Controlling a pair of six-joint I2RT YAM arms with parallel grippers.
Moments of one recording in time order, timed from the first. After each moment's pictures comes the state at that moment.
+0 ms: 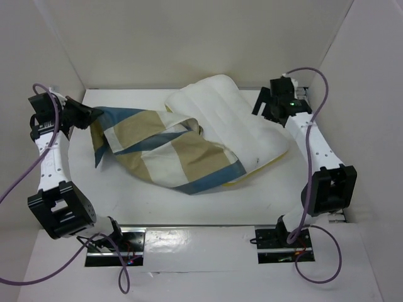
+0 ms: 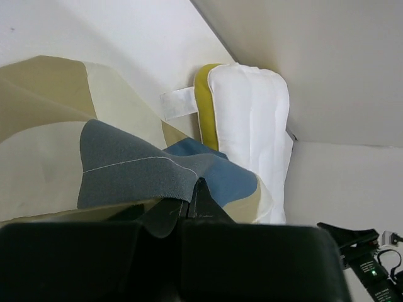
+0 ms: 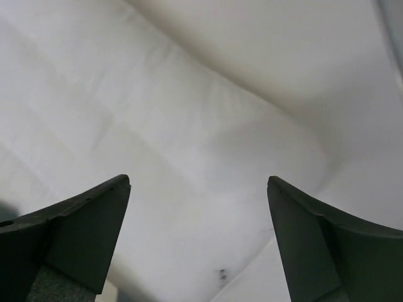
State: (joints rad) left arm 0.48 1.41 1.30 -0.46 0.61 -0.72; right arm 0.11 1.56 1.48 -0.70 0.25 0.45
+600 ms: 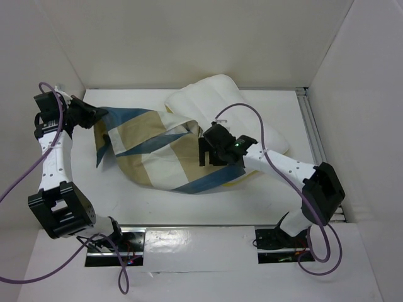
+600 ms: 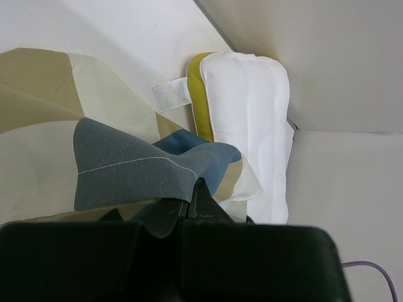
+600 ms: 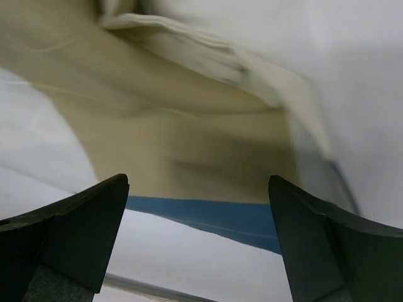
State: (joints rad) left arm 0.44 1.41 1.30 -0.46 0.60 -0.71; right arm 0.78 1.53 1.18 -0.60 0.22 0.64
